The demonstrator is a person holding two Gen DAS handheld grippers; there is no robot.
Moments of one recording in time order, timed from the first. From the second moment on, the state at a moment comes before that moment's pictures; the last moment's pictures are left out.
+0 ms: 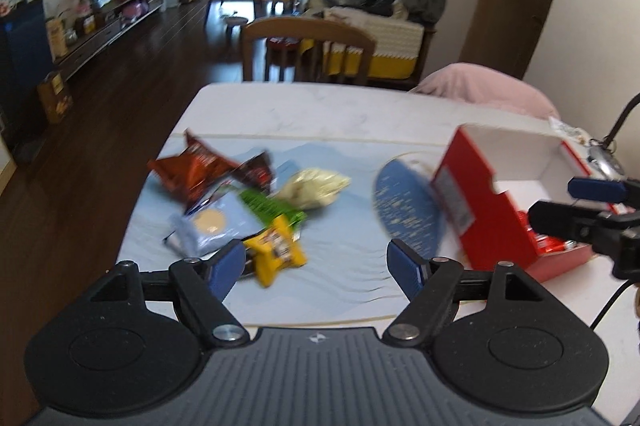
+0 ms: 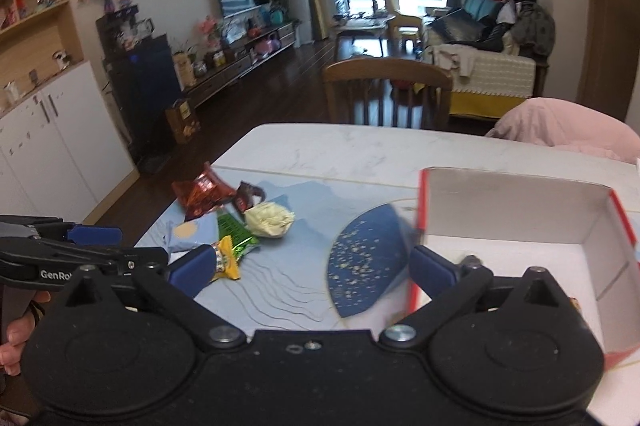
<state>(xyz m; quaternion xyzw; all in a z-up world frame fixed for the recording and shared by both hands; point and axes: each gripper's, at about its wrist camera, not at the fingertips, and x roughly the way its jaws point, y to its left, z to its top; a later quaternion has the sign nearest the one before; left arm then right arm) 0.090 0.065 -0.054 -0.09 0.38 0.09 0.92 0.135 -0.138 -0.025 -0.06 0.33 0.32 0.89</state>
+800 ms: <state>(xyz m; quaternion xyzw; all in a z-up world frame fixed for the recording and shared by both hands) 0.076 0.145 -0.129 -0.09 0.43 0.17 0.88 0.167 0.018 -0.123 -0.13 0.41 0.41 0.81</state>
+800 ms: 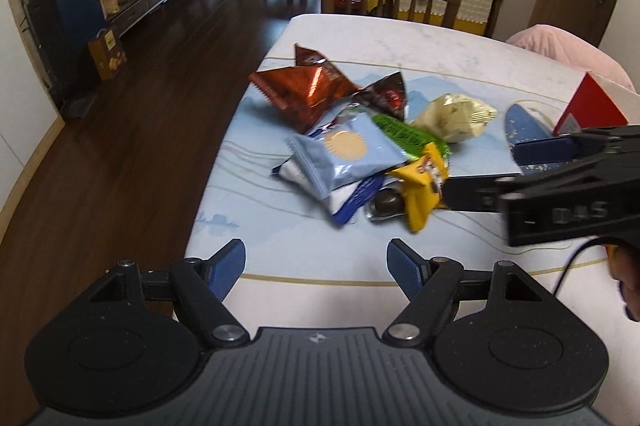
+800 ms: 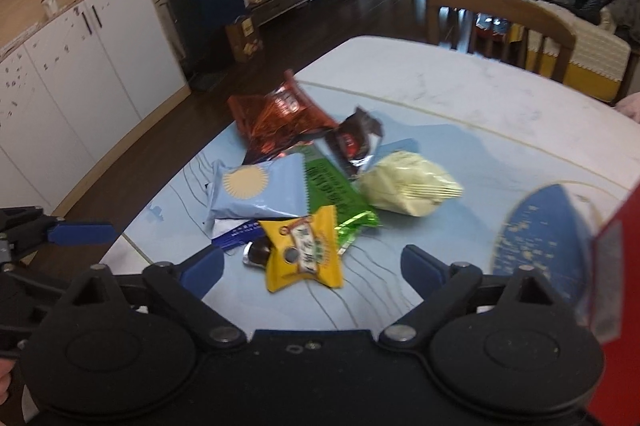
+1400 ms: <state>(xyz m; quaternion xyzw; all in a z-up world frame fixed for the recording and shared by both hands) 0.091 0.142 -0.139 -0.07 0.43 0.14 0.89 0.169 0.045 -0.147 -0.18 0.41 0.41 0.80</state>
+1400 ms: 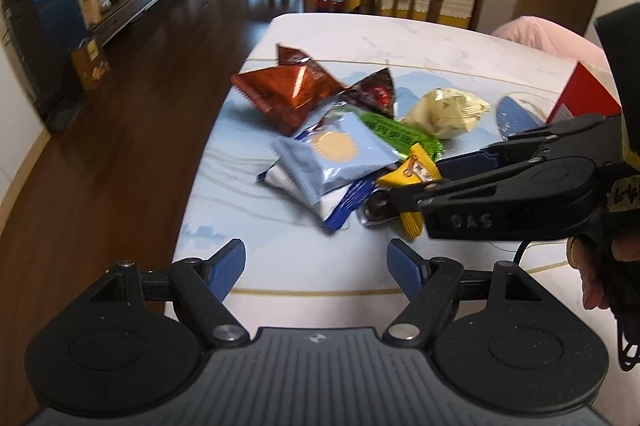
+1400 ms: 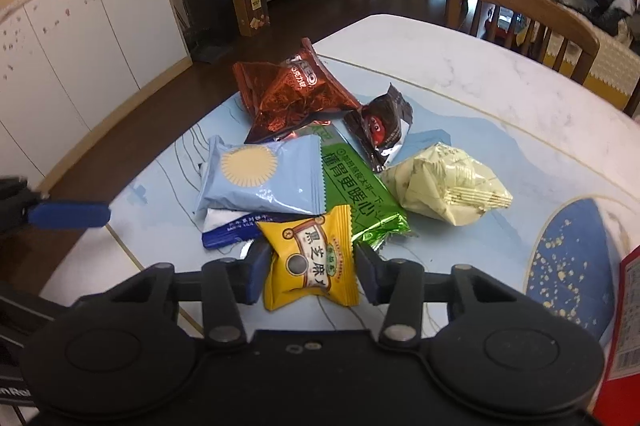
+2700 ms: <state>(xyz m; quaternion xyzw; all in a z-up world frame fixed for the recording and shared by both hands) 0.166 0.087 -0.171 0.01 0.46 0.02 0.89 0.179 -0.066 -0.135 -0.07 0.45 0.34 0.82</state>
